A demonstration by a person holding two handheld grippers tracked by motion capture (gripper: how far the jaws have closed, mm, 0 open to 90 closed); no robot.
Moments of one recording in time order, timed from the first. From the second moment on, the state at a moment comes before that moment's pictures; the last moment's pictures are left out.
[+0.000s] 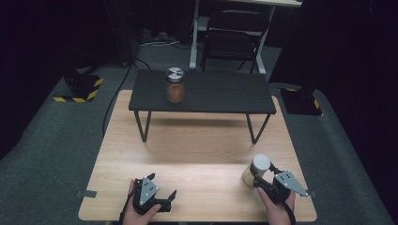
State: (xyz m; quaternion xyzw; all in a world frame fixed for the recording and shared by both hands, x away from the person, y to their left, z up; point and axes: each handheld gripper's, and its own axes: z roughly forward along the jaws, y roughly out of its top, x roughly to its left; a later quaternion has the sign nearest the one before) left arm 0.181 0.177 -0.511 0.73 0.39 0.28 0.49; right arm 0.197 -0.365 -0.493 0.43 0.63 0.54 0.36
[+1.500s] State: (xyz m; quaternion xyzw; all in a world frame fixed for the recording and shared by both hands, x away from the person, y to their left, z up) left arm 0.181 0.177 -0.510 0.75 0.37 0.27 0.48; right arm 0.224 -0.312 -0.397 0.39 0.64 0.56 0.35
